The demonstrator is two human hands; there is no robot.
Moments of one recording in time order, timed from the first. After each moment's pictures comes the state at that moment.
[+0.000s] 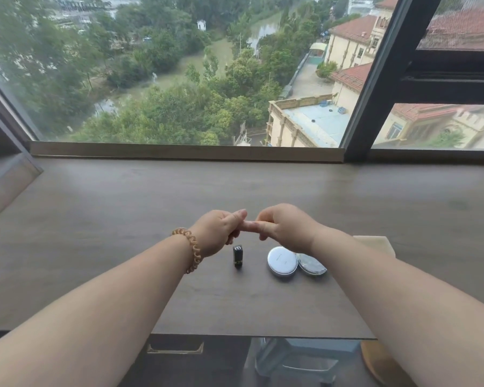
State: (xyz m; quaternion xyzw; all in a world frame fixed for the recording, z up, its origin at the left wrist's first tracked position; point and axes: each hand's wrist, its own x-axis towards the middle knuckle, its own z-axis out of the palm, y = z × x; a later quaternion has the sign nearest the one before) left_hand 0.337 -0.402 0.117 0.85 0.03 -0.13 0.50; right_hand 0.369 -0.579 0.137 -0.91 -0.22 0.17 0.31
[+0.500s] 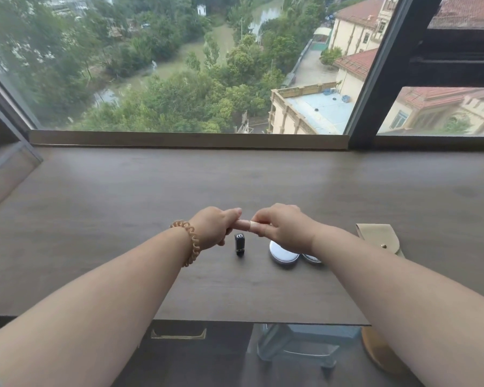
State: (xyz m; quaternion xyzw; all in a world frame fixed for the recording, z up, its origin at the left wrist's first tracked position) left_hand 0.331 -0.397 0.110 0.88 0.10 -0.16 0.43; right_hand 0.362 -0.580 0.113 -0.92 -0.29 0.16 0.20
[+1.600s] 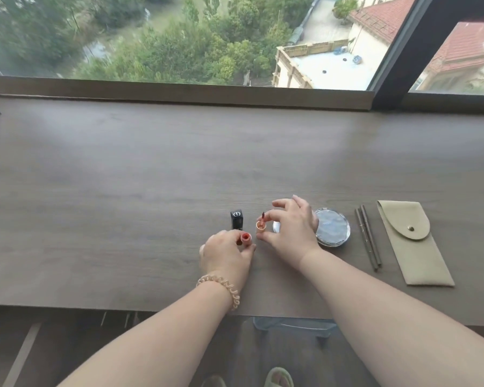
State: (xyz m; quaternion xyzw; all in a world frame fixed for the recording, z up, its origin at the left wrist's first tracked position) left_hand 0.305 -0.451 -0.033 0.93 0.19 0.02 0.31; right_hand 0.368 -0.580 -0.022 -0.96 -0.10 0.06 0.25
